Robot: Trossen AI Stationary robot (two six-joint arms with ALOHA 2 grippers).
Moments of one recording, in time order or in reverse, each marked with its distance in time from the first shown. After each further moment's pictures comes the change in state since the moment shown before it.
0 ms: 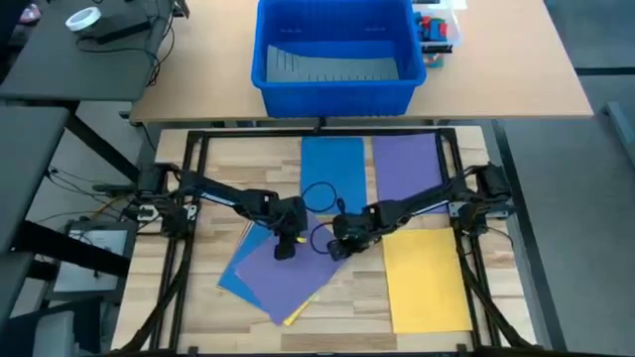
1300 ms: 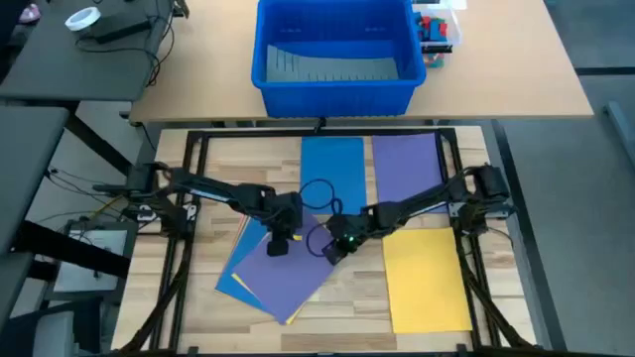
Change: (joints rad) left arm 0.023 -0.155 0.091 -0.296 -0.004 0.071; right arm -0.042 -0.062 0.000 0.012 0.030 -0.257
